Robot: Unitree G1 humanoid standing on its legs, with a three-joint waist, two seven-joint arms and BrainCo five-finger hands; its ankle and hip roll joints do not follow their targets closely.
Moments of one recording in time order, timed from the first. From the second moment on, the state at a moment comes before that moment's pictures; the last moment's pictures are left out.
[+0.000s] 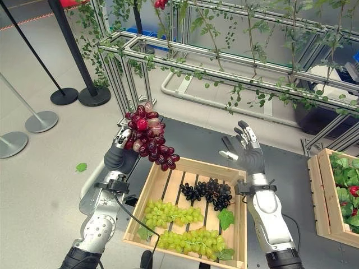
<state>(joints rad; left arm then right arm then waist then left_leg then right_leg) -0.10 0.23 -0.21 -0.18 -1.08 -0.19 -0.06 -0.02 -0.35 0.05 -0.06 0.30 -0.23 -0.07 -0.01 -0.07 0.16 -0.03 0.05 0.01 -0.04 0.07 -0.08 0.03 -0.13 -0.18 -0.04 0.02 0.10</state>
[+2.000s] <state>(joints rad) -0.04 0.22 -0.03 -0.20 -1.04 -0.21 -0.13 0.14 -0.36 -0.11 -0.06 0.21 -0.21 0.00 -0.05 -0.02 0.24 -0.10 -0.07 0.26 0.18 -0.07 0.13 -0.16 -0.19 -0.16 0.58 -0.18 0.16</state>
